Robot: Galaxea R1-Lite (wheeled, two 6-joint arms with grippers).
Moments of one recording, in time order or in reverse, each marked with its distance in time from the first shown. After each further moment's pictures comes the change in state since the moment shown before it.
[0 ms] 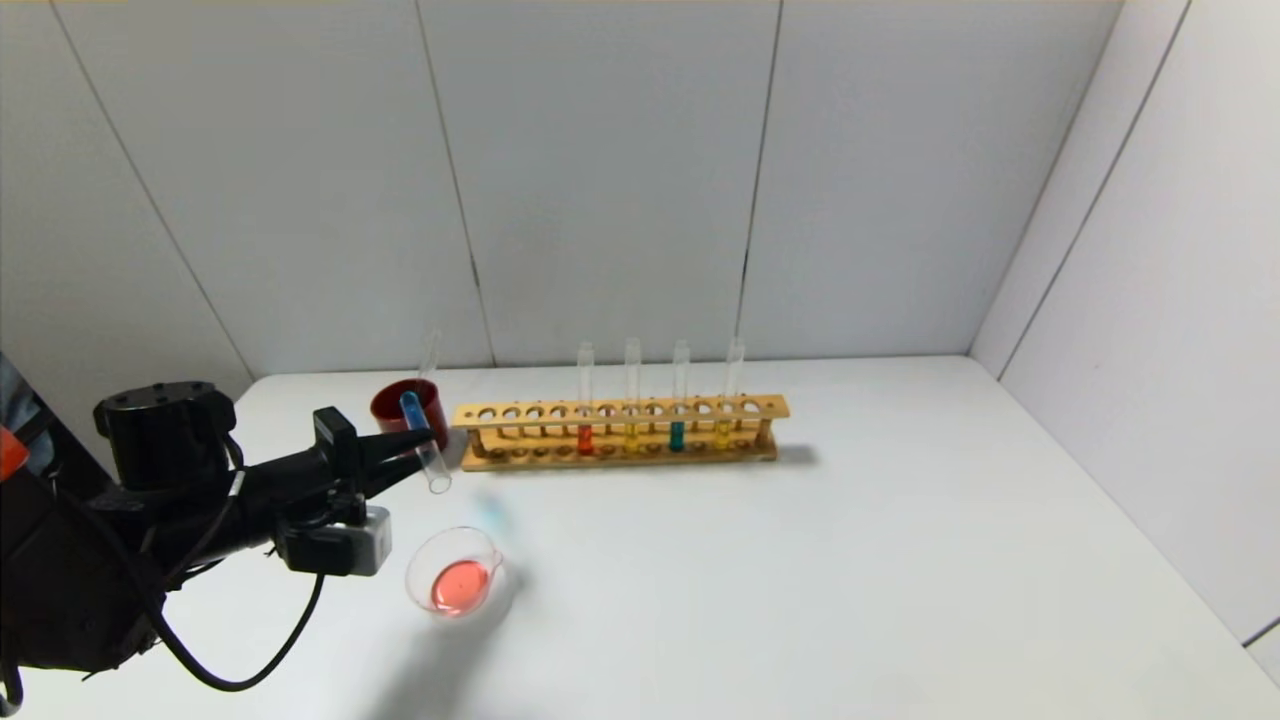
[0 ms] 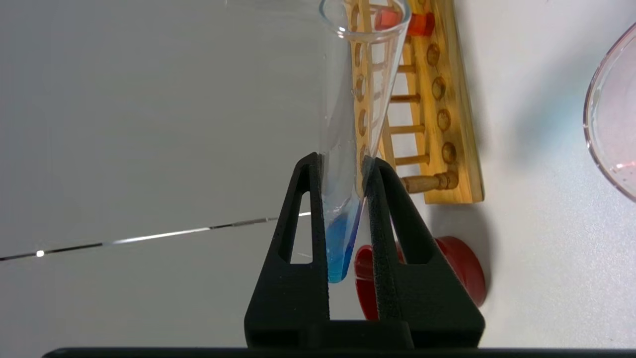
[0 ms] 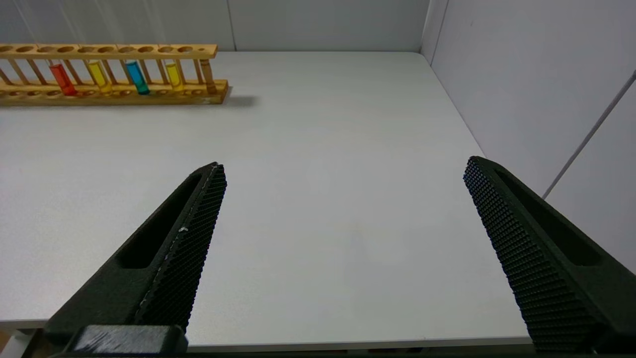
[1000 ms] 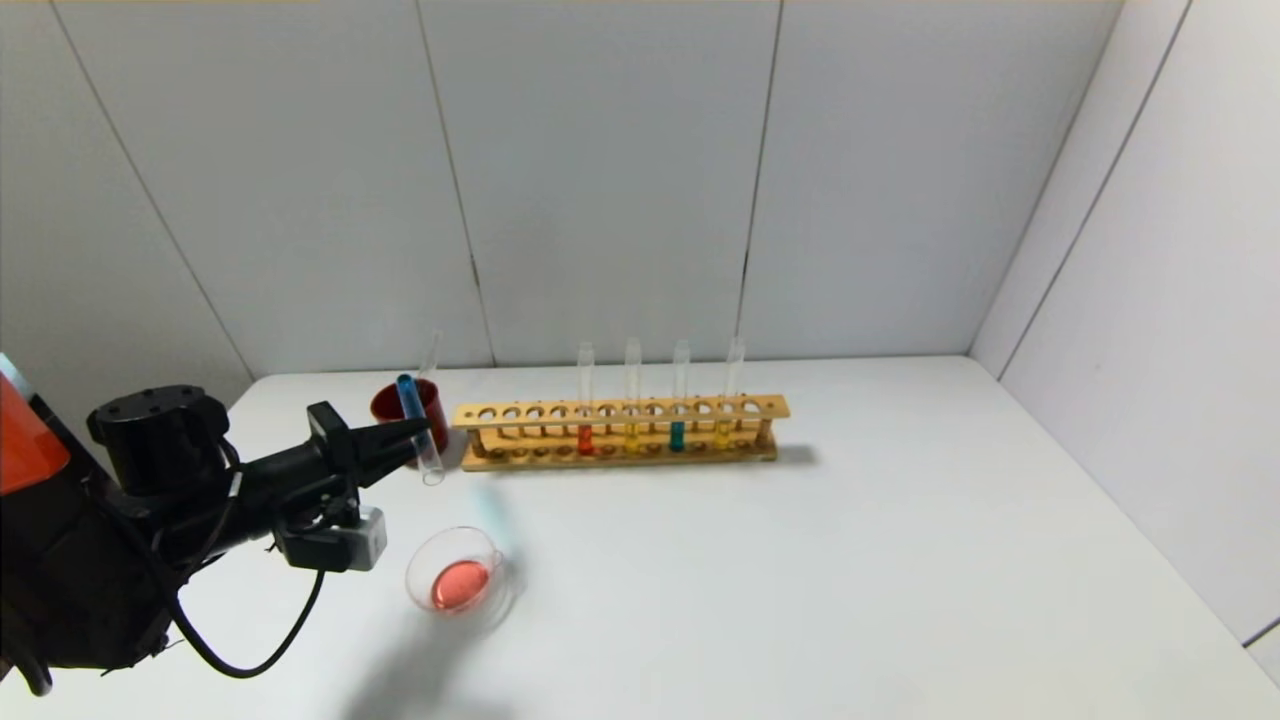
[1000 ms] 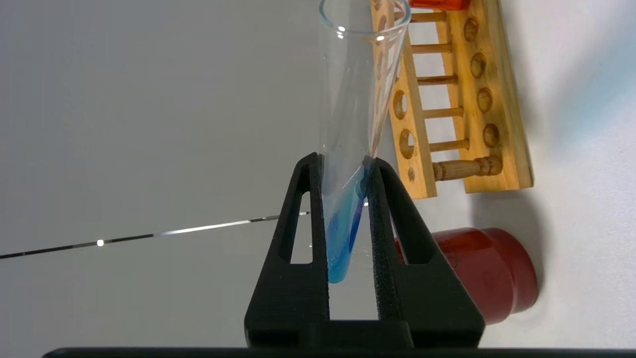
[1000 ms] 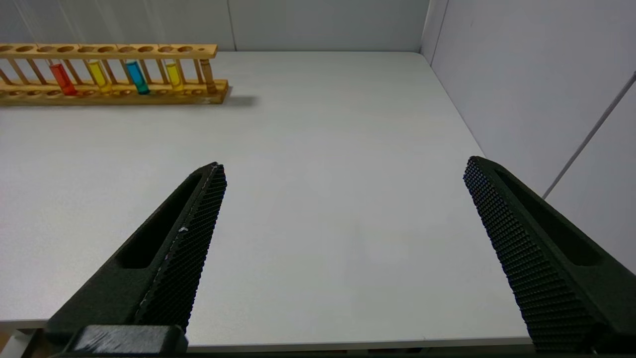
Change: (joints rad) left arm 0.038 0.089 0.001 -0.189 -0.057 0.024; right arm 0.000 0.000 0.000 0.000 0.000 0.000
